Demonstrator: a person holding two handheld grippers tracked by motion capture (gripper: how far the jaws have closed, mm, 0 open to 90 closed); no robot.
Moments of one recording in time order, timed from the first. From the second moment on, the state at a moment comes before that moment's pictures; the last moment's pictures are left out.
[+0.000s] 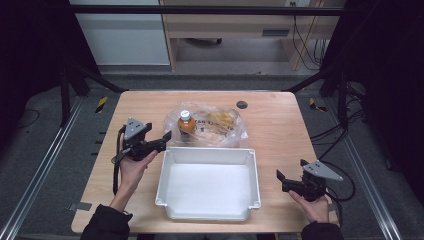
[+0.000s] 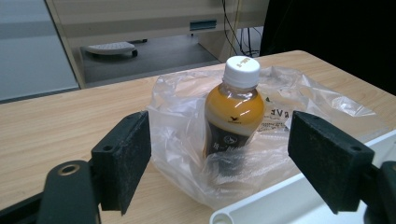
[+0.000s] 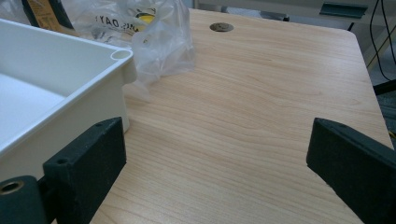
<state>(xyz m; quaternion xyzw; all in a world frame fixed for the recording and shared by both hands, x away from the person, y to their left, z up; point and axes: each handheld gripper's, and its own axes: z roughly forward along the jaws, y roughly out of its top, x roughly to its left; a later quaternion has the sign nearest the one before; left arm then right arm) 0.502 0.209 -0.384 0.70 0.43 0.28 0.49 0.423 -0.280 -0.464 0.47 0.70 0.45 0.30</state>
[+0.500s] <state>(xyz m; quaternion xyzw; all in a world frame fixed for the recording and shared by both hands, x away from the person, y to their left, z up) 0.519 0.189 -0.378 0.70 0.43 0.28 0.49 0.423 -0.279 -0.464 0.47 0.70 0.45 0.30</state>
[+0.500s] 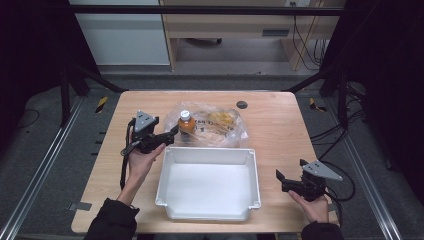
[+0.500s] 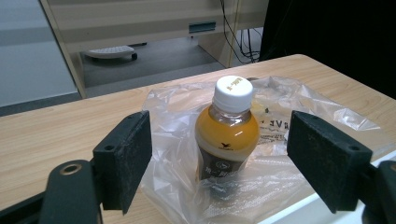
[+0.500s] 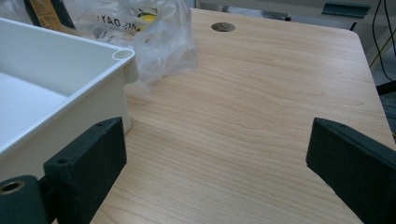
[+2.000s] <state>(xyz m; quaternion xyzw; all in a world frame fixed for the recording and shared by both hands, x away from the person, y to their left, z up) 0.553 0.157 -0.388 0.72 0.42 0.30 0.46 0.426 -0.278 -0.466 0.47 0.70 0.45 0.29</state>
